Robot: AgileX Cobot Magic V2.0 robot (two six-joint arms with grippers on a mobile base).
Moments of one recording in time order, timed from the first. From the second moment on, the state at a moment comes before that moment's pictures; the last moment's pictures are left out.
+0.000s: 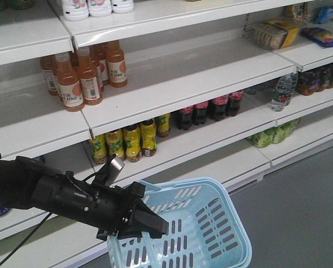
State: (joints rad) left arm -0.35 1.81 -0.84 -1.50 1.08 0.76; right arm 0.06 -0.01 0.03 -0.01 0.11 0.03
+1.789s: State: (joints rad) left arm -0.35 1.81 -0.84 -1.50 1.08 0.76; right arm 0.06 -0.01 0.03 -0.01 0.11 0.03
